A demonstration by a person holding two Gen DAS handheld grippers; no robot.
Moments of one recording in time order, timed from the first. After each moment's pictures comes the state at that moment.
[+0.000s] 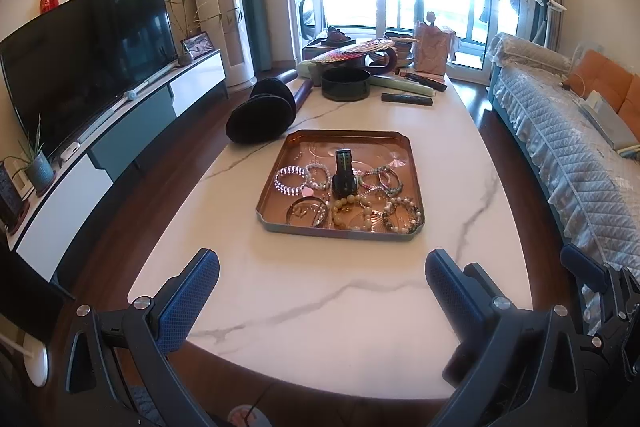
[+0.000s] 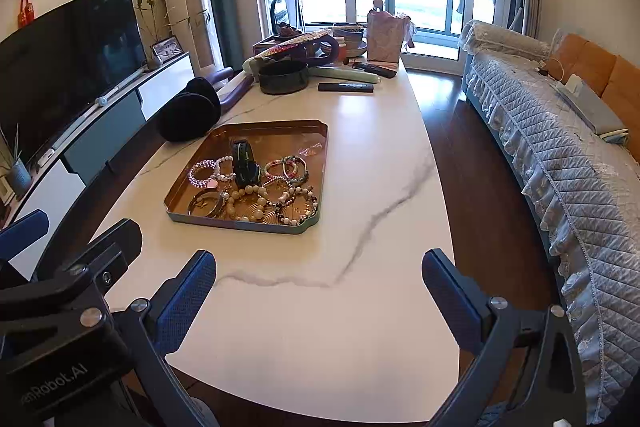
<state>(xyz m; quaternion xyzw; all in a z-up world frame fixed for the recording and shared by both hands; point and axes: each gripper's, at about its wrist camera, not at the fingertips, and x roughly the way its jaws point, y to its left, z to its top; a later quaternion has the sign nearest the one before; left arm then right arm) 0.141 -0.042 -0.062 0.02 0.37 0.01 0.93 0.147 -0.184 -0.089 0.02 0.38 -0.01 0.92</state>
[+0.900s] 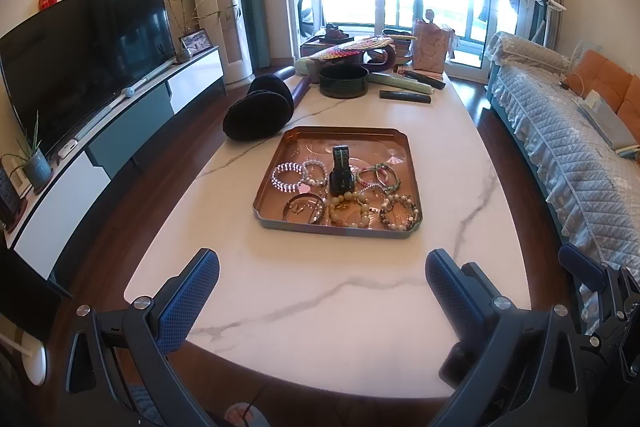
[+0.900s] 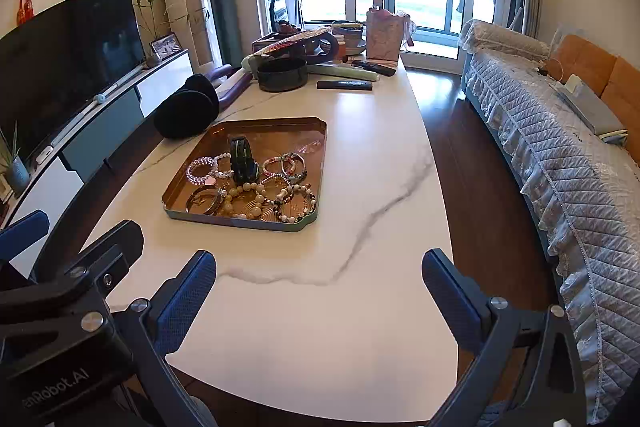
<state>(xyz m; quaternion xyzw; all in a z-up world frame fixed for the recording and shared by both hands) 0.142 -0.041 -0.064 0.02 0.37 0.01 0.93 0.145 -0.185 -0.090 0.02 0.38 -0.01 0.92</state>
